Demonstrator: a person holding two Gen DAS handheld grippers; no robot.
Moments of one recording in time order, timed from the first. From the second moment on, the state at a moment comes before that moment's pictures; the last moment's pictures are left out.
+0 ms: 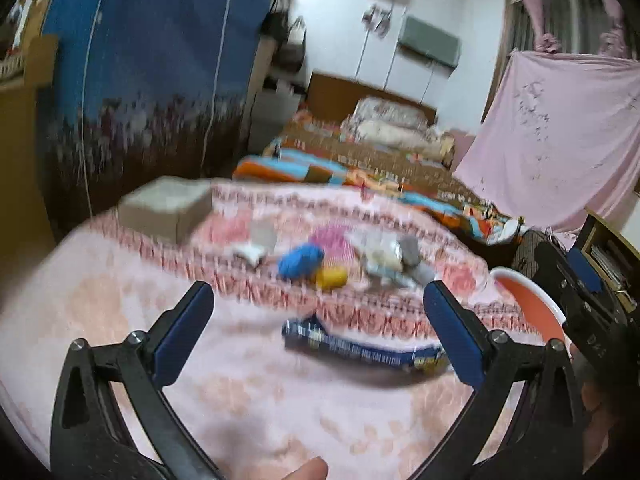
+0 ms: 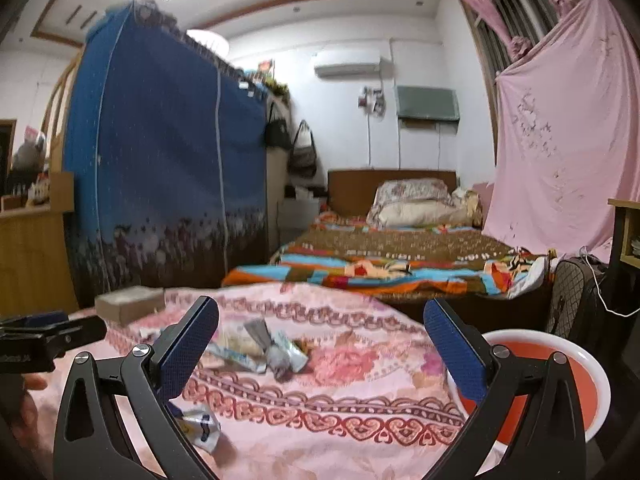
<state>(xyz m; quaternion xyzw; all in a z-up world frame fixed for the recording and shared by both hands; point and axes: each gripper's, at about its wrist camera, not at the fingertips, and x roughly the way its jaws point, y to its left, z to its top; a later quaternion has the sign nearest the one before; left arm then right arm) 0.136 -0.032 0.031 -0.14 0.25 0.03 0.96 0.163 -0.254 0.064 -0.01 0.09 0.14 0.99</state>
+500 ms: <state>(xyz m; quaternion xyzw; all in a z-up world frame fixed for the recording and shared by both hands) 0.168 -0.047 -0.001 -0.23 0.38 -0.05 0.89 0.207 -0.266 0.035 0.01 0.25 0.13 0.96</state>
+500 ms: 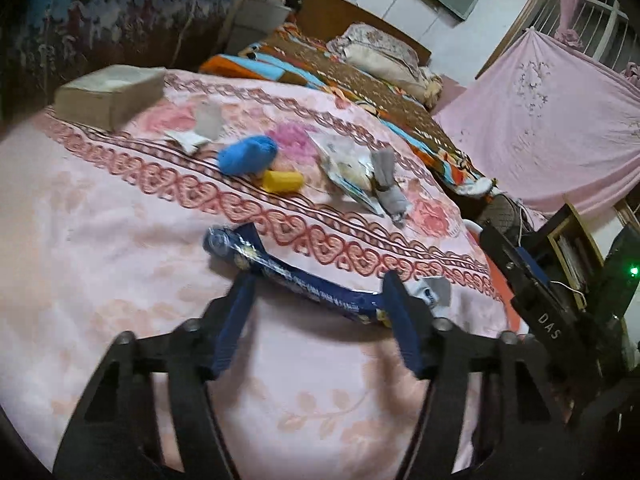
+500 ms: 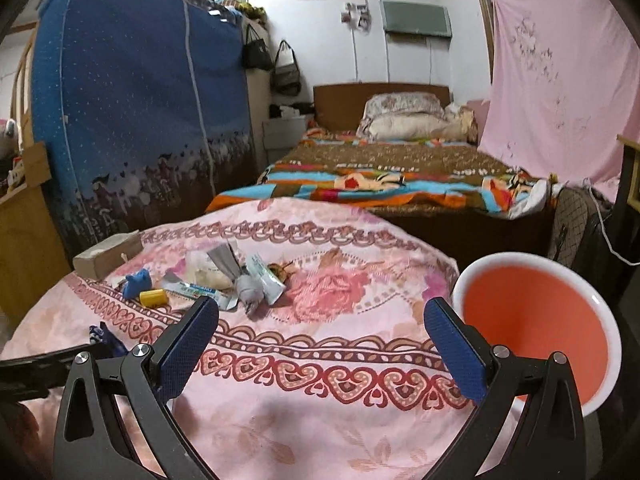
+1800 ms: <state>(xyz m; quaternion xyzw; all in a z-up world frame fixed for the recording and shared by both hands) 0.211 -0.049 0.015 -0.14 0.39 -0.09 0.91 0.283 -0.205 0.011 -0.02 0.38 0.25 0.89</state>
